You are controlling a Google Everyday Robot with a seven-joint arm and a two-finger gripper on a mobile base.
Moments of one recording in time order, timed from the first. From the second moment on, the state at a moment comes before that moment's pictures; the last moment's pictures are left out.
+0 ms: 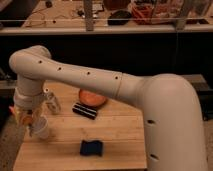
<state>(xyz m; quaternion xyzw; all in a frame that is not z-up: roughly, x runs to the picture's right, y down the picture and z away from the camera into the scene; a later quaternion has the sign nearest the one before) -0.298 0.116 0.569 -0.09 -0.52 -0.72 0.45</state>
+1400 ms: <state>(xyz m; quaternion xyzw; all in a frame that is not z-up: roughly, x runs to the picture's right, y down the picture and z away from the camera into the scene) -0.246 0.179 0.600 -0.18 -0.65 -0.57 0.47</state>
